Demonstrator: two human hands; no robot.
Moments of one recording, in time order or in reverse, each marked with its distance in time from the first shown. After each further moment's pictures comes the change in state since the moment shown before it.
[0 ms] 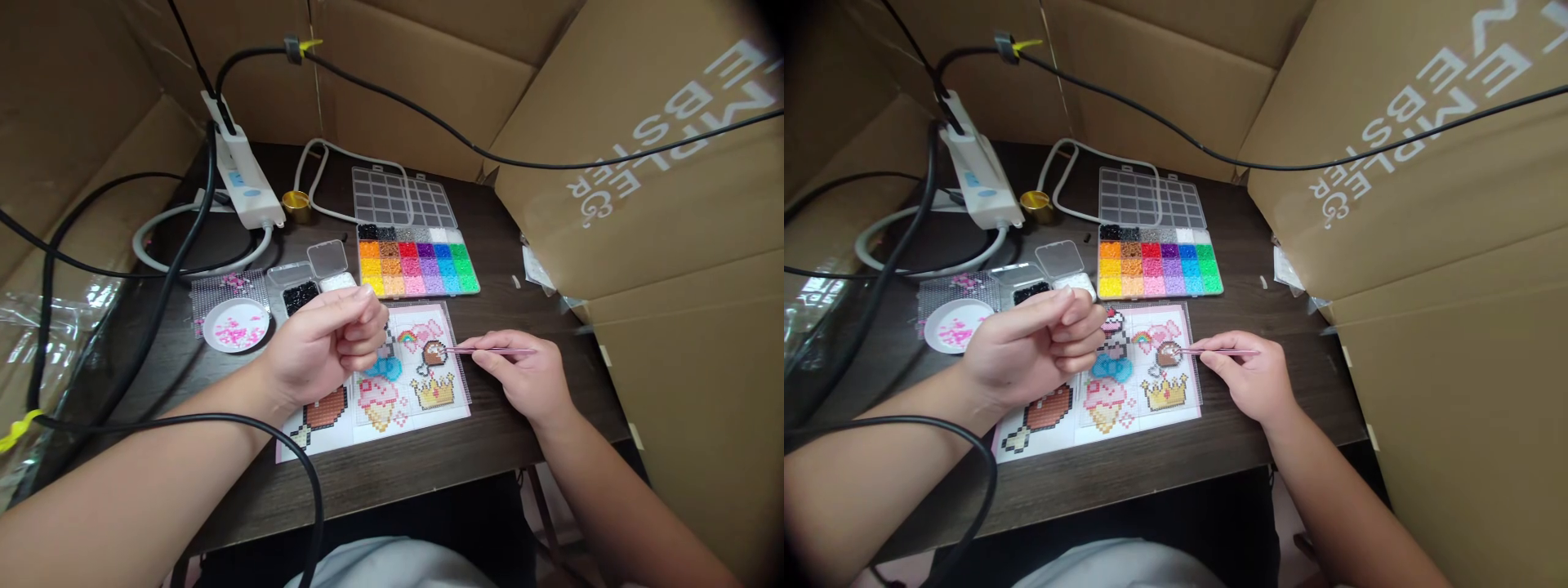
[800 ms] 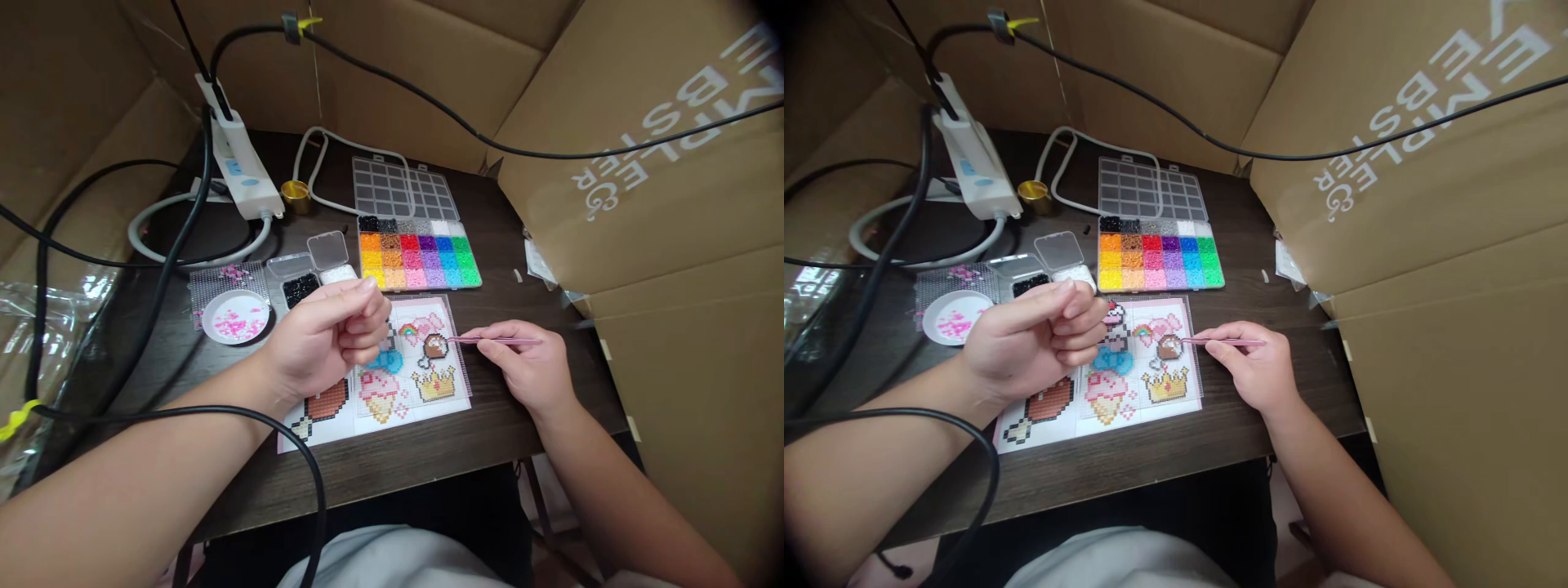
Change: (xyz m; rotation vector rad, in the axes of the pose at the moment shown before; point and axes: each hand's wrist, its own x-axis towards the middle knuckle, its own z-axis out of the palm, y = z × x) left_hand 0.000 0.000 0.002 0.031 -0.023 0.008; right_hand 0.002 -0.005 0.001 -0.001 0.047 0.011
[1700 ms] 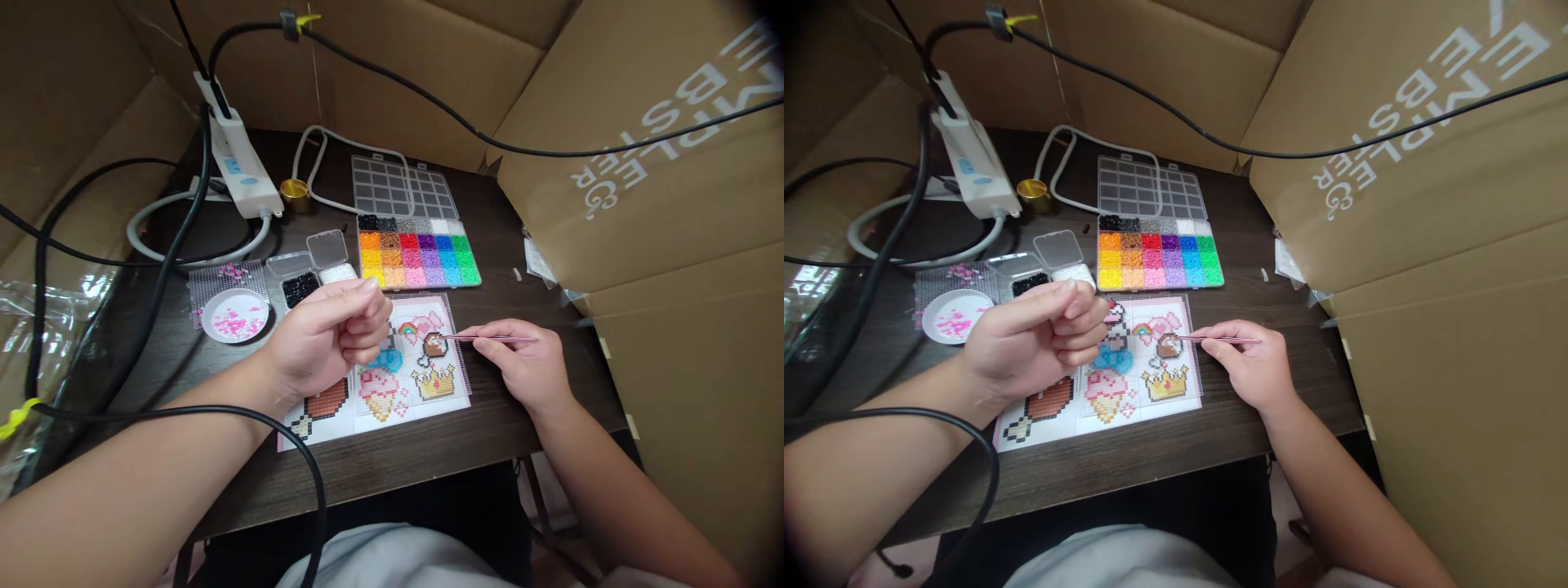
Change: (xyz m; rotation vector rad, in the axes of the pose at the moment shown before) left_hand 0.000 -0.001 0.000 0.005 -0.016 -0.002; right_hand 0.001 0.001 0.002 -0.008 0.015 0.032
